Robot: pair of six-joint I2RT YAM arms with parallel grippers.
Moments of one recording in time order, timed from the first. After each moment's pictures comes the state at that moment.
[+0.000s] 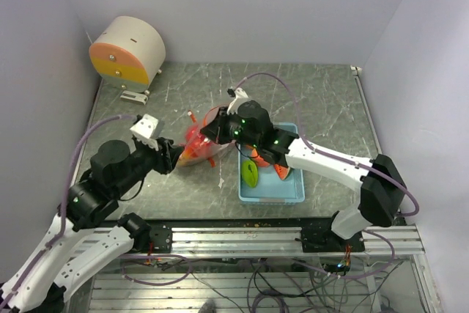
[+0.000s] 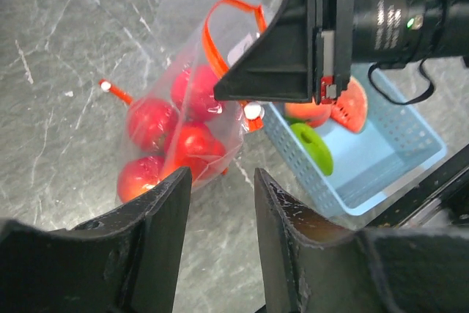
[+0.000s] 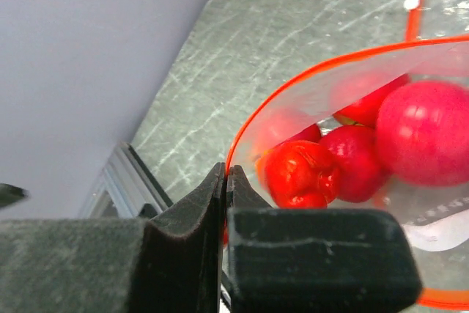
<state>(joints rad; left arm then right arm) -0.66 0.52 0.91 -0.59 -0.07 -0.18 0.93 1.52 1.13 0.11 -0.02 0.66</state>
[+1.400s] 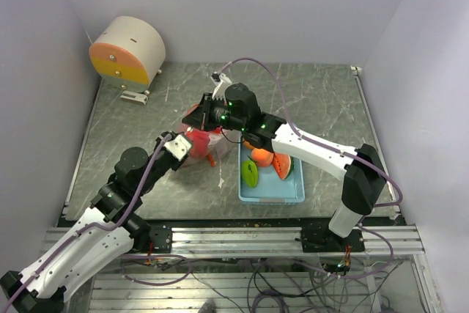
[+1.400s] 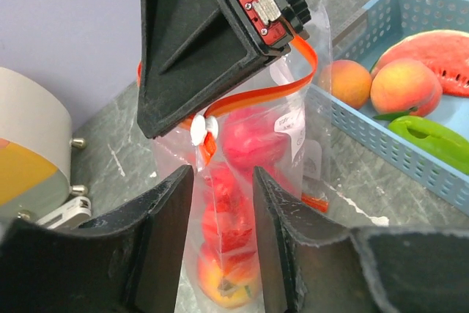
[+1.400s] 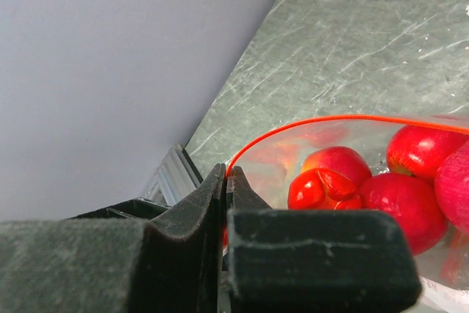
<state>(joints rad) -0.66 0.54 0.56 -0.11 -0.03 0.36 0.92 1.70 1.41 0.06 -0.18 0.74</state>
